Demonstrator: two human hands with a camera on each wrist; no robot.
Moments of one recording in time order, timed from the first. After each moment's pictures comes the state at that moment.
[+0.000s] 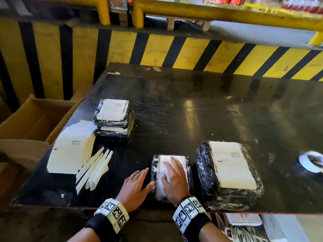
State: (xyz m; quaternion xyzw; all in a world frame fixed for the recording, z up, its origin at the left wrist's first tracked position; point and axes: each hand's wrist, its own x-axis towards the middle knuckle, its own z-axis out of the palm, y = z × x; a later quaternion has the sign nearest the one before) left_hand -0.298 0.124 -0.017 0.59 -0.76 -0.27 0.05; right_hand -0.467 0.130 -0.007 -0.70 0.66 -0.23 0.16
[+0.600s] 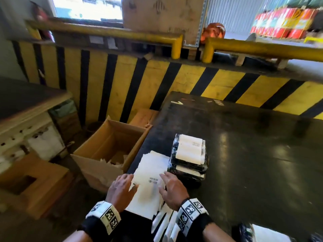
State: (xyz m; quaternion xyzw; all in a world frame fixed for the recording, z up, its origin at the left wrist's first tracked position) left_hand 0.003 0.008 0.000 0.74 -0.65 -0.13 0.14; right_hand -0.202 -0.031 0.024 -0.82 0.52 -0.09 0.23
